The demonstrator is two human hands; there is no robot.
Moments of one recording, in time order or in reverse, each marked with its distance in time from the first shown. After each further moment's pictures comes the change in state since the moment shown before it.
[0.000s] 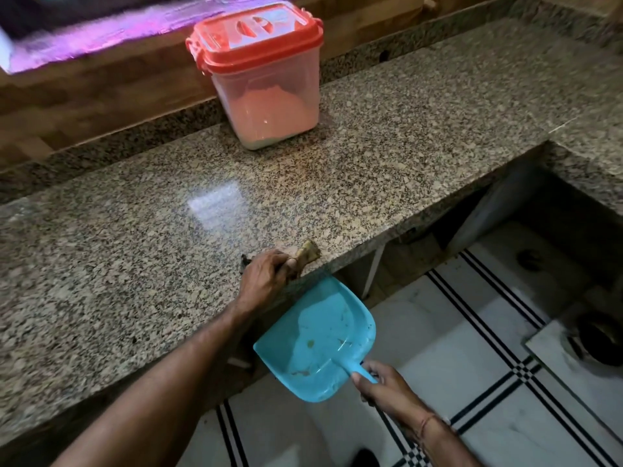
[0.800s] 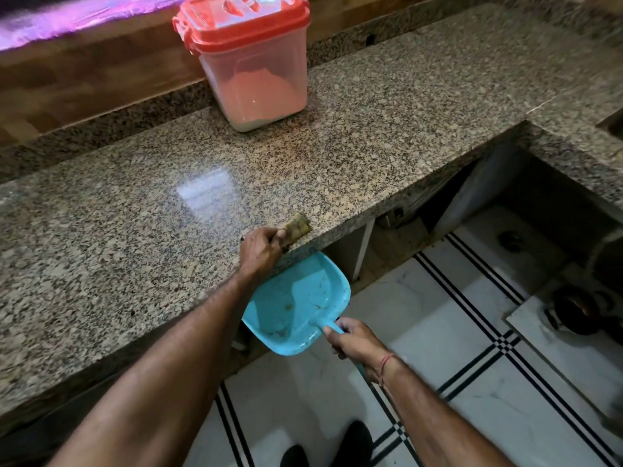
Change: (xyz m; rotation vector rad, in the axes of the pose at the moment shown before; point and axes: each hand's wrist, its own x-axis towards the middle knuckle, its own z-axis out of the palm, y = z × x) left_hand -0.007 0.026 -0.003 -0.226 0.051 -0.212; right_hand 0.000 -0.044 0.038 0.000 0.041 0.038
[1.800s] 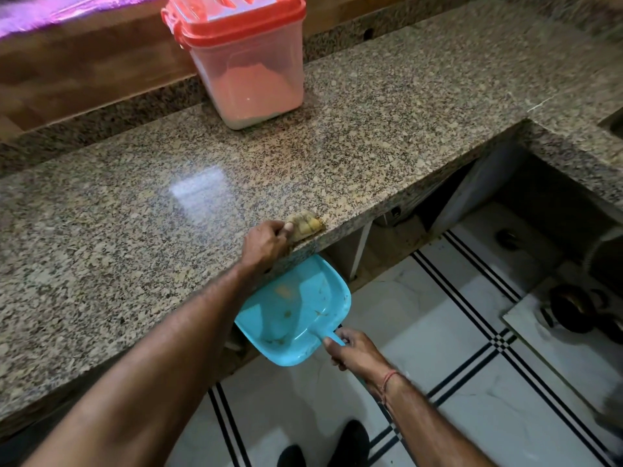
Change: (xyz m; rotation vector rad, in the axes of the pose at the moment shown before) left_hand 0.019 0.023 -0.001 0.050 -0.104 -0.018; right_hand 0.004 0.019 -0.005 0.004 -0.021 0.005
